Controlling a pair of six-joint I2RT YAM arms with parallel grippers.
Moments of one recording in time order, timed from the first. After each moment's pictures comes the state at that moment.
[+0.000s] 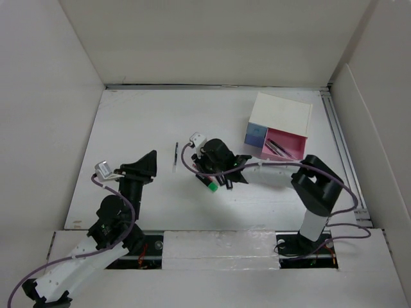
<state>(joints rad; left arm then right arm) -0.81 0.16 0.31 0.12 -0.72 -0.77 0.92 1.73 1.06 0.08 0.05 0.03</state>
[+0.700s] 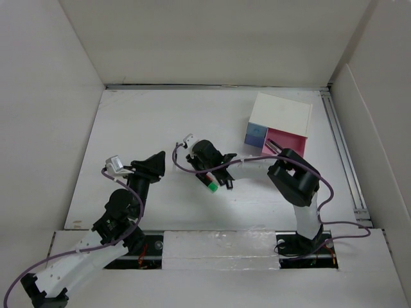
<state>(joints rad) -0.81 0.26 0.30 0.12 -0.68 -0.75 0.93 1.99 1.23 0.06 0.13 0.05</state>
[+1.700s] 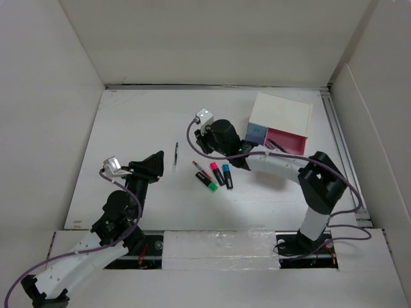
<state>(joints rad) -0.81 0.24 0.30 0.13 -0.68 -0.75 0.81 1.73 1.21 0.17 0.06 -0.01</state>
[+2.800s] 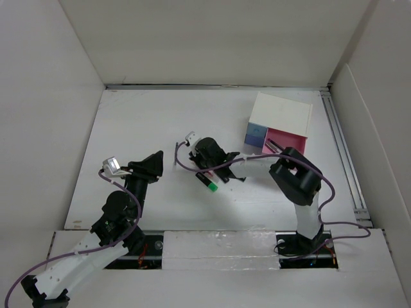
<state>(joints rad) -0.81 0.23 0.30 0.13 -0.68 -0.74 0.90 1.99 1.21 0.11 0.11 0.00</state>
